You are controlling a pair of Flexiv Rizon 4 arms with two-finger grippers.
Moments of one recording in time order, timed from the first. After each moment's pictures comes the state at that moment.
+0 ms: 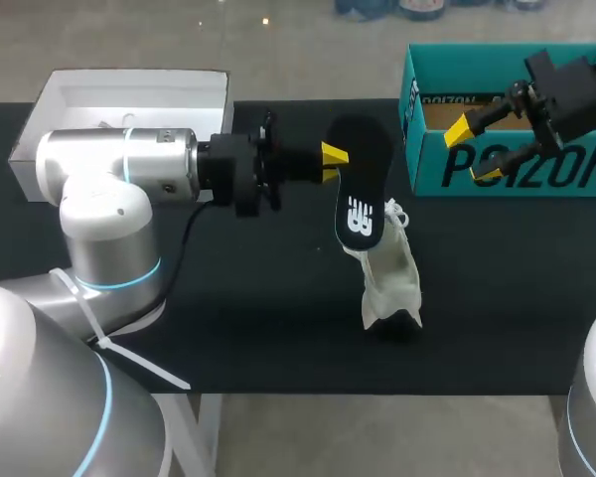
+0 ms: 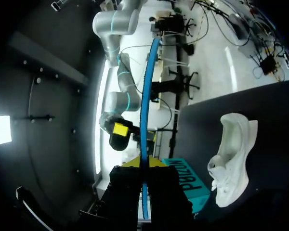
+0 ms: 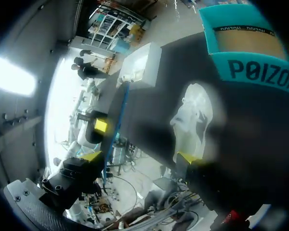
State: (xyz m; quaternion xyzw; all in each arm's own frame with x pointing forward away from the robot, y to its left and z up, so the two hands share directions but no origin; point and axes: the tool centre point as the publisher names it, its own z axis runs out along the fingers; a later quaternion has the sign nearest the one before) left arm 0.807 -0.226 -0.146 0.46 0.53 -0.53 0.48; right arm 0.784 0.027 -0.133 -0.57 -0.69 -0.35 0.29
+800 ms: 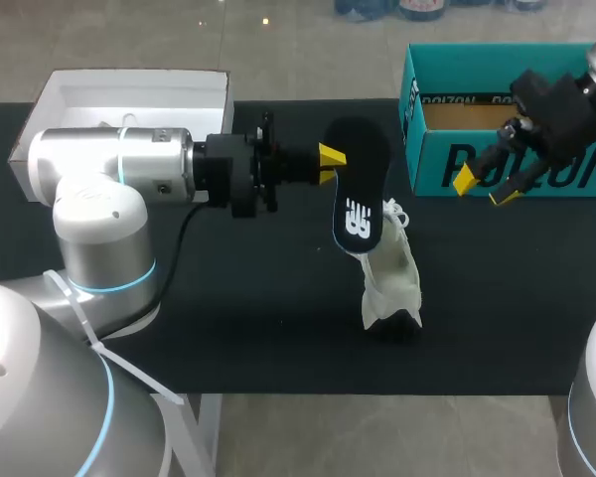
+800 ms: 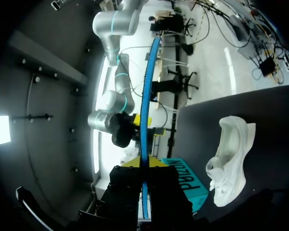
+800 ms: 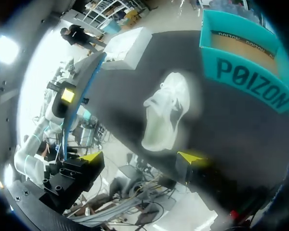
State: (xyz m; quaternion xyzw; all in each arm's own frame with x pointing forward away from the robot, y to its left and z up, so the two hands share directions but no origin) left arm 0.801 -0.221 -0.143 0.46 0.54 -0.52 0.47; right arm 0.756 -0.001 -0.175 -0.53 -0.79 -0.25 0.20
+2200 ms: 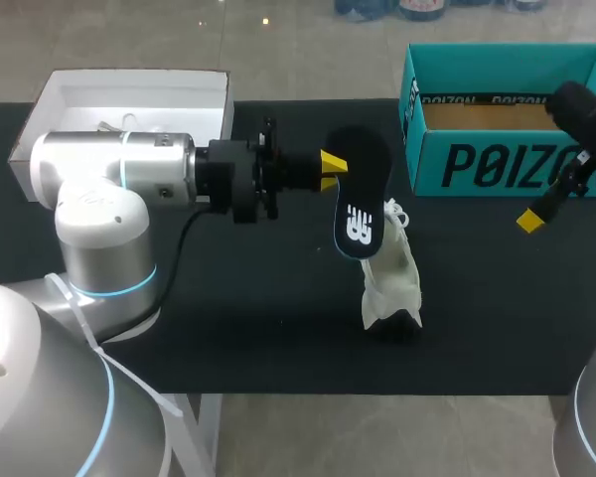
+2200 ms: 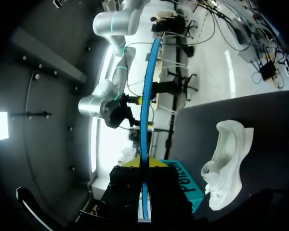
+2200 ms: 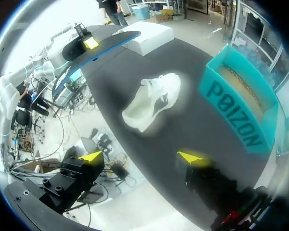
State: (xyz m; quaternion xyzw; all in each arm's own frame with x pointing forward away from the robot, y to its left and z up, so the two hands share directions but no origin) left arm 0.796 -0.223 -0.151 0.46 0.55 -0.52 0.46; right arm 0.720 -0.071 -0.169 -0.35 -0.91 -0.20 0.06
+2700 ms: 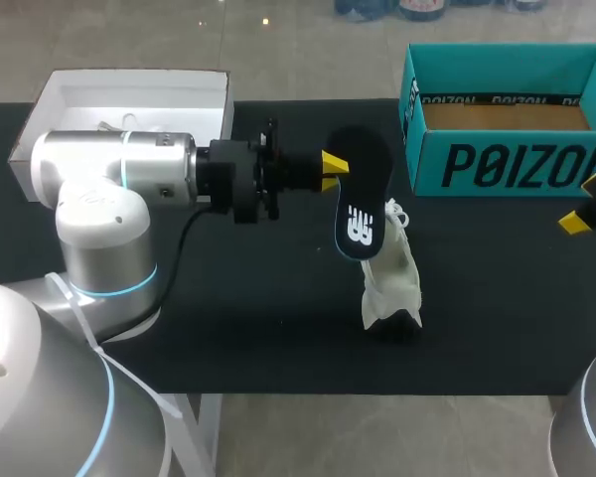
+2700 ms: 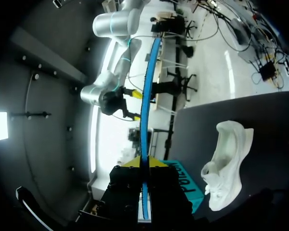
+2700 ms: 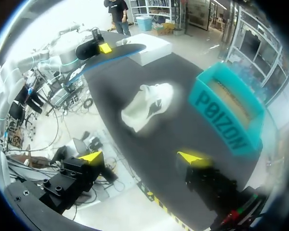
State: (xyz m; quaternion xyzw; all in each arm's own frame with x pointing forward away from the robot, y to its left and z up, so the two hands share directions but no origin) left arm 0.795 -0.225 -0.151 0.46 0.55 -0.52 0.46; right arm 0.695 -0.102 -0.138 -0.32 -0.92 -0.23 -0.01
